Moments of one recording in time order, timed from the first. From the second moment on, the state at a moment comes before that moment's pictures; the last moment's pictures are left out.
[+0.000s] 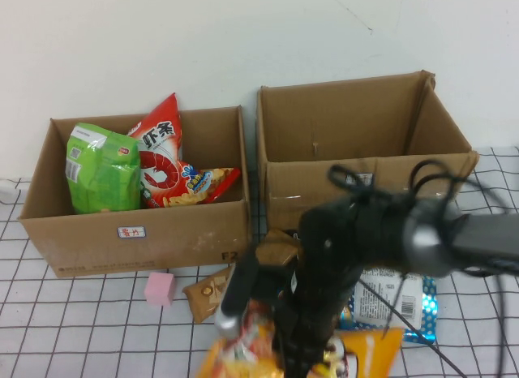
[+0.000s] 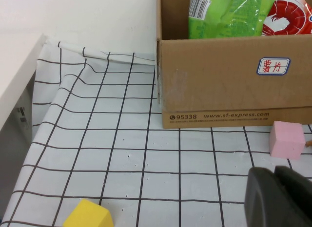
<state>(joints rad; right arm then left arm) 0.79 2.05 -1.35 0.28 0.84 -0.72 0.06 -0.01 0.02 -0.10 0.37 0.08</state>
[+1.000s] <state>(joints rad) 0.81 1.99 -1.37 0.12 -0.64 -0.58 0.06 -0.01 0.02 -0.10 0.37 0.08</state>
